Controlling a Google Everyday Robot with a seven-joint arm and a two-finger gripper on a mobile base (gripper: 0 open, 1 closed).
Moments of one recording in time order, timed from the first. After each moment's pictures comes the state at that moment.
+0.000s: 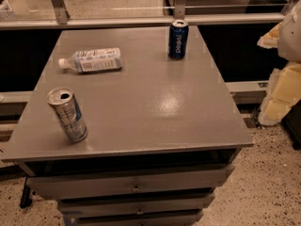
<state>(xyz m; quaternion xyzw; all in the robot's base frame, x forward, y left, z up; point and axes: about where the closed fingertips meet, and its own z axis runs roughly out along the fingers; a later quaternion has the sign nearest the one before) 0.438 -0.217 0.977 -0.60 0.78 -0.04 0.16</state>
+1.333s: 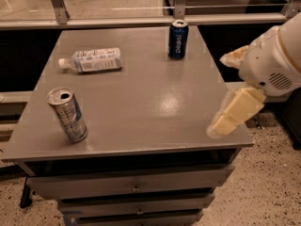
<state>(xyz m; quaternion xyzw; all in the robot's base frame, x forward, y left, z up) 0.432 -0.136 0.947 -0.58 0.77 0.09 0.27</state>
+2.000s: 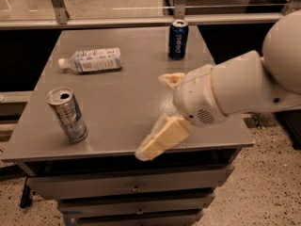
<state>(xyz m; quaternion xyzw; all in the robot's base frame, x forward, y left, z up) 0.410 -0.006 0.917 -0.58 0.69 0.22 0.37</state>
